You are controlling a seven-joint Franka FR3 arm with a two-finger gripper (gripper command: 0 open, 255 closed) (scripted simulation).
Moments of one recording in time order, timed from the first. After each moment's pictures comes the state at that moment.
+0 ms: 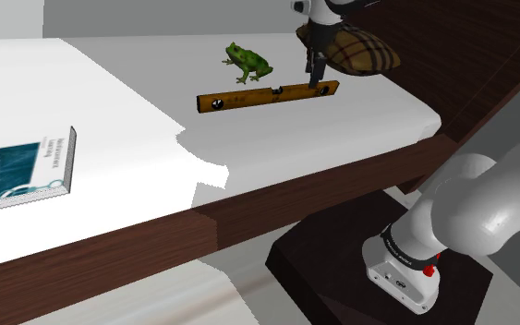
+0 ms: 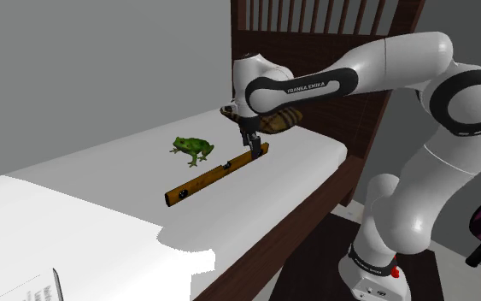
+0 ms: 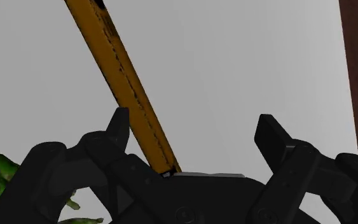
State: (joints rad) arm 0.22 -0.28 -0.18 -2.13 -0.16 1.84 -0.76
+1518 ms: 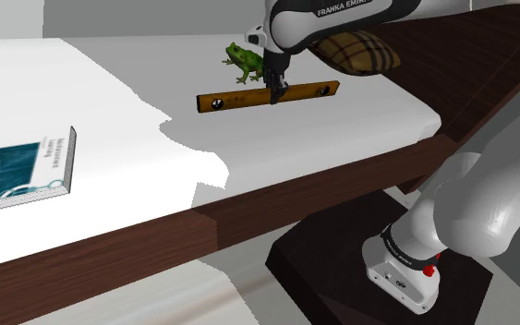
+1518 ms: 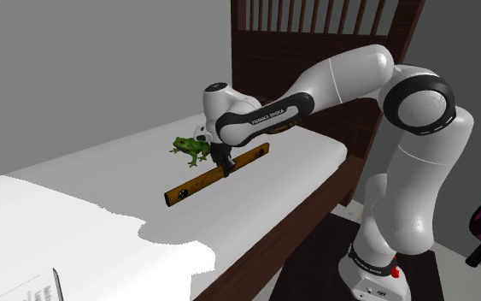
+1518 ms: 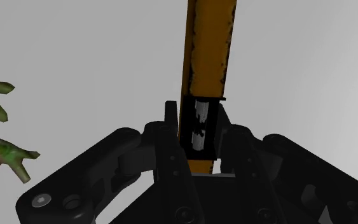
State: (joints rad) arm 0.30 -0.02 -0.16 -2.06 -0.14 2.07 -1.08
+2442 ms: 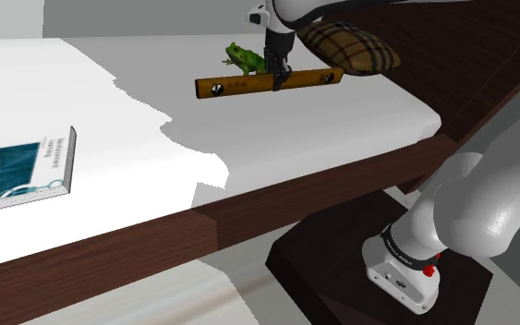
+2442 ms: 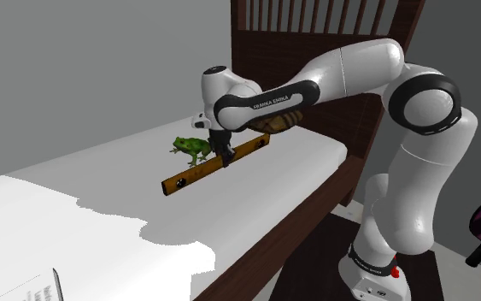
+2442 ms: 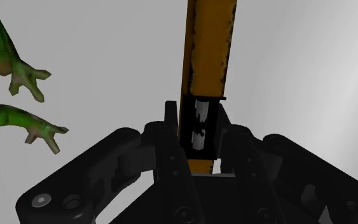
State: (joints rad) arm 0.30 -0.05 -0.16 -1.97 -0.13 1.95 -1.09
